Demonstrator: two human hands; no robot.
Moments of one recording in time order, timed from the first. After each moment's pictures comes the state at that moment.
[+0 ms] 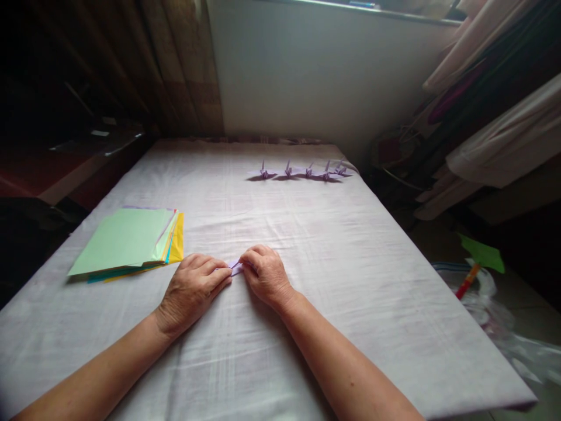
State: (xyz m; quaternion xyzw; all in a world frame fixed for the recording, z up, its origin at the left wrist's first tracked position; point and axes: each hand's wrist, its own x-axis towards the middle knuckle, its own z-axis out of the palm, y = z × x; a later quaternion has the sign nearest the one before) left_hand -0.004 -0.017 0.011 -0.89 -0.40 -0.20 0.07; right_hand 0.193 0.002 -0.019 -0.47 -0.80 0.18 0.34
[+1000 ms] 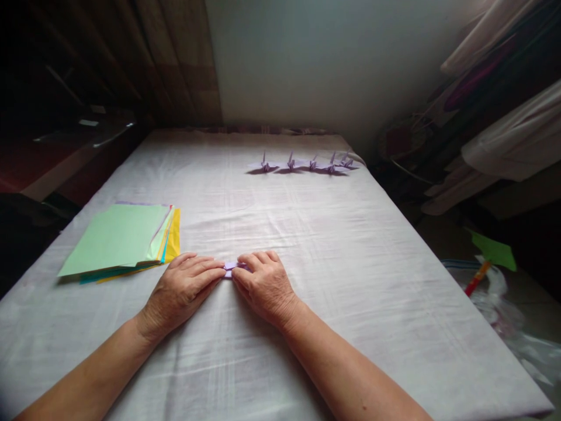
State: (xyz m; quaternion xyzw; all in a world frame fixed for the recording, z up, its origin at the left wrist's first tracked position) left_hand -0.027 -0.012 0.000 -0.89 -0.39 -0.23 0.01; right_hand 0.190 -0.014 -0.001 -0.42 -0.87 0.02 0.24
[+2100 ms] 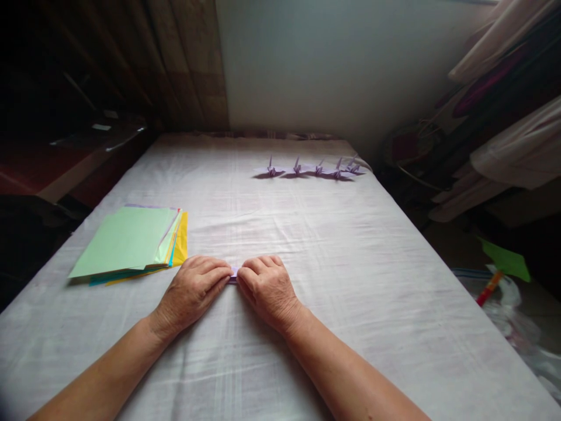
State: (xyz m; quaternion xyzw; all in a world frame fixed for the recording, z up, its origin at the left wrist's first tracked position) left_hand -0.021 -0.007 0.003 -0.88 -0.41 -0.24 -0.04; right_hand 0.180 -0.011 -0.003 -0.43 -0.86 0.06 0.26
